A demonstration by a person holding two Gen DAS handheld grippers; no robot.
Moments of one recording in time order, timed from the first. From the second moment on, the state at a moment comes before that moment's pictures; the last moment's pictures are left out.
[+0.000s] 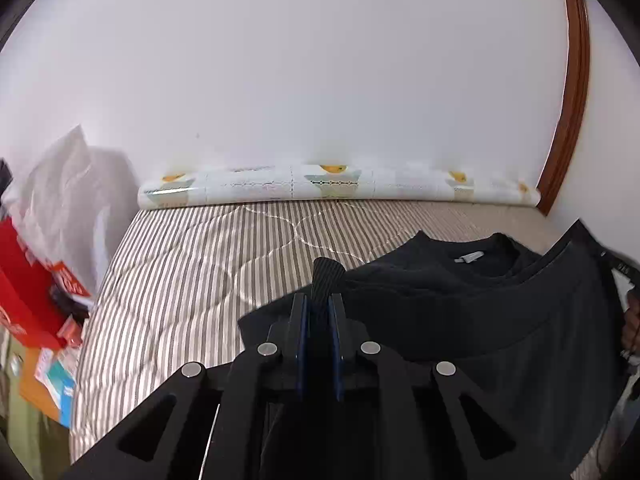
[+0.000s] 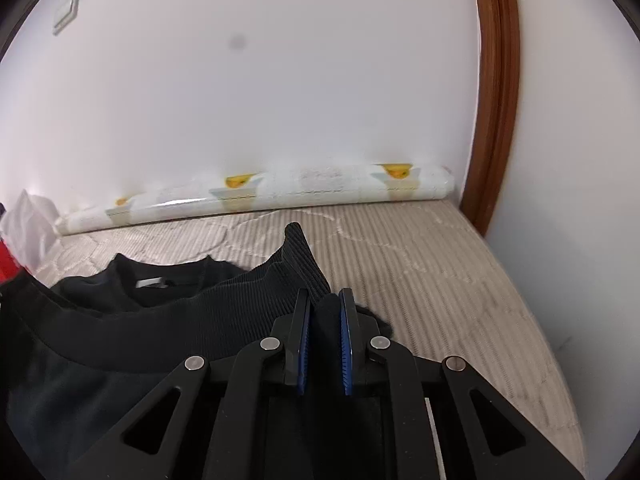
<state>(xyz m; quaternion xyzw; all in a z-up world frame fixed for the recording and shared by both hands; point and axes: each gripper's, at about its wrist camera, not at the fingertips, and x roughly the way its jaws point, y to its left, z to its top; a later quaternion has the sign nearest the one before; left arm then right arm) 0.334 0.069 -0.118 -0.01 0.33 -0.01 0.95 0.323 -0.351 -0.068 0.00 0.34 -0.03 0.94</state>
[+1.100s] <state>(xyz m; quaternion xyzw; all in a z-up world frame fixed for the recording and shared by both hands) 0.213 0.103 -0.168 -0.01 0.45 0.02 0.89 0.169 -0.372 -0.097 -0.05 0.45 -0.11 0.88</state>
